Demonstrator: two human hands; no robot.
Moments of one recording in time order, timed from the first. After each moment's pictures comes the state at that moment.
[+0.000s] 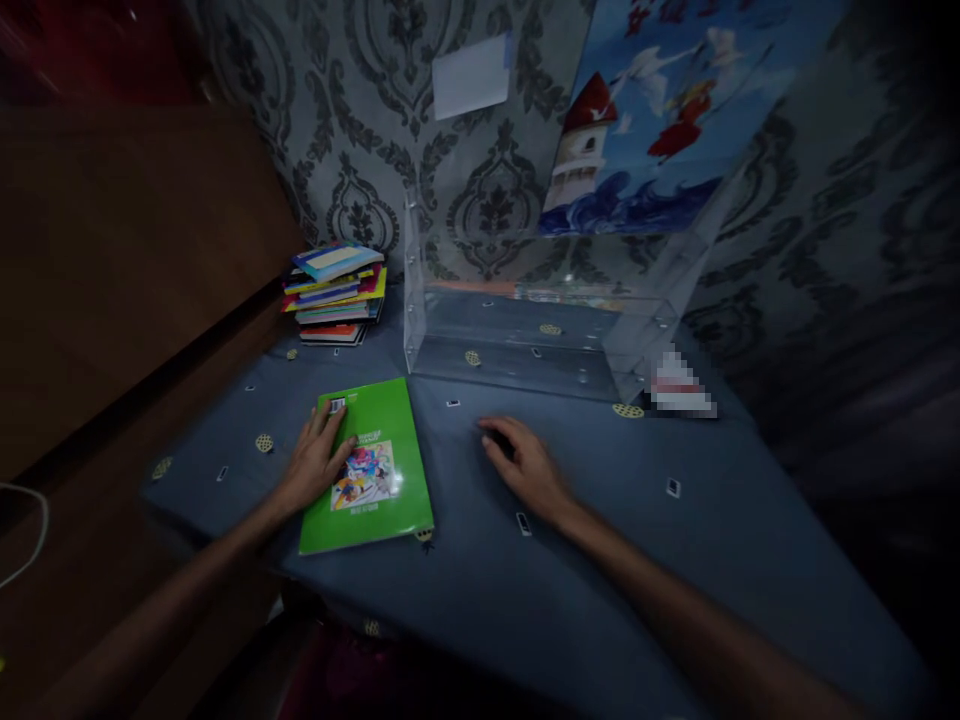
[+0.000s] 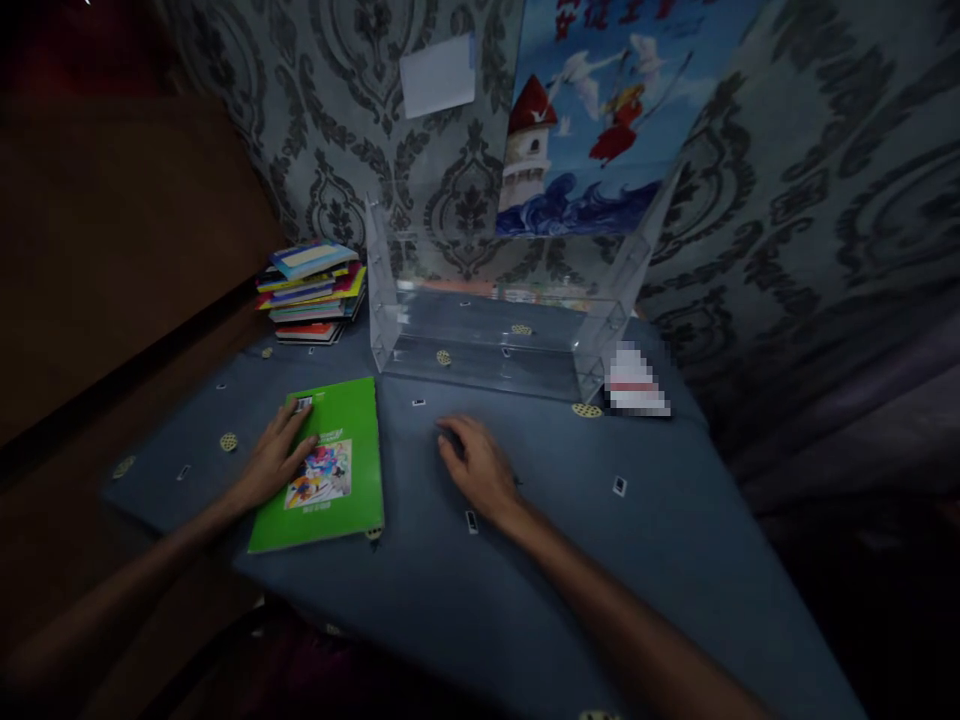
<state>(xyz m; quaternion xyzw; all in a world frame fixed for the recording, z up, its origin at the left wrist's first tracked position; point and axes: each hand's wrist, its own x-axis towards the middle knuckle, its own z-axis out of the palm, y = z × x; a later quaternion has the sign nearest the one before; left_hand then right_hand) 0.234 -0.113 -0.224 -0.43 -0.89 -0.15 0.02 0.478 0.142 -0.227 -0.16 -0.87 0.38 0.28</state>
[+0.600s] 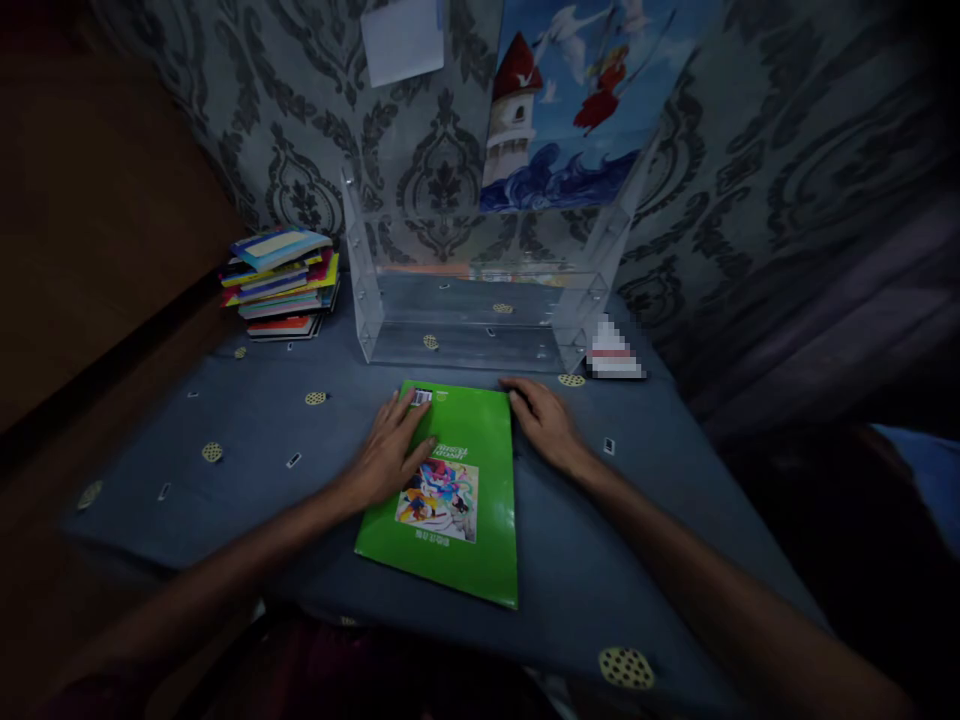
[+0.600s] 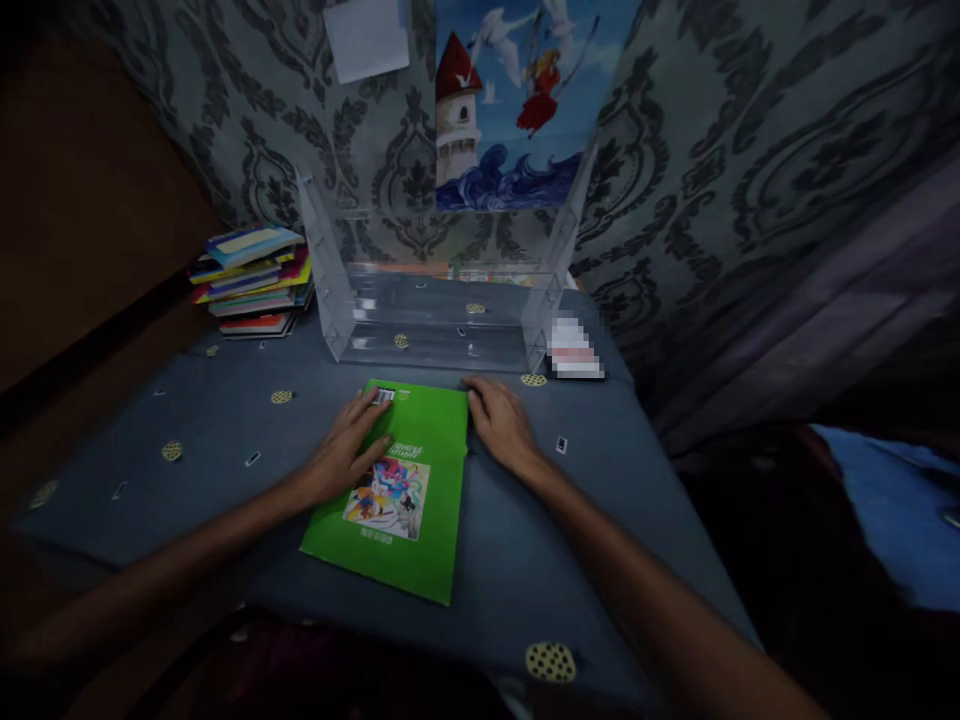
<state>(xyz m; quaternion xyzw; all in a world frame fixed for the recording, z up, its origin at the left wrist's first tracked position) 0.338 -0.001 -0.217 -0.61 -0.76 -0.21 -0.08 0.525 0.216 -0.243 -0.26 -0.88 0.27 0.29</state>
